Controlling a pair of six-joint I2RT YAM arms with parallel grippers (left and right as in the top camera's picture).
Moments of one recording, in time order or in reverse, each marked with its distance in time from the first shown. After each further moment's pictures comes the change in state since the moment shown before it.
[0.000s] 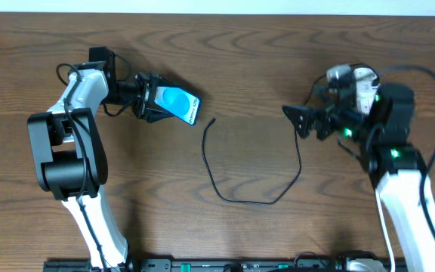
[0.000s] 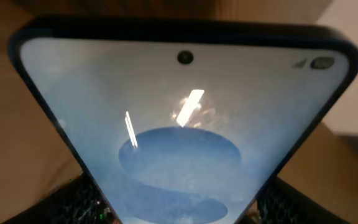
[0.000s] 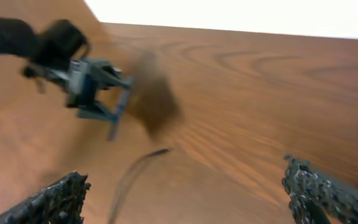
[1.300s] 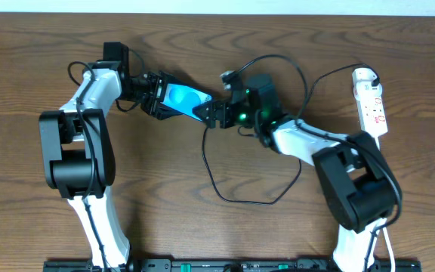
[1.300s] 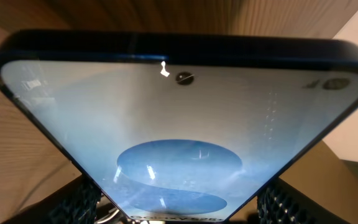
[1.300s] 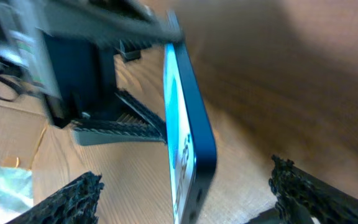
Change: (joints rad) left arm -0.077 0.000 0.000 0.104 -0.076 -0.185; right arm 0.501 0.760 0.189 0.555 0.163 0.565
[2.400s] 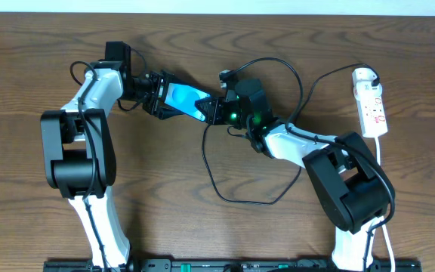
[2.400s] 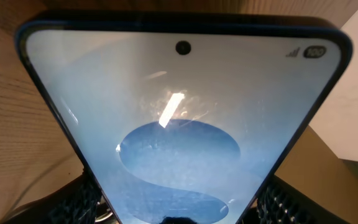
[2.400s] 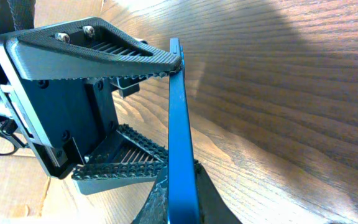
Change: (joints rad) left arm -0.007 0.001 0.000 0.008 0.006 -0.015; right arm 0.052 0.017 0.000 0.113 0.146 0.192
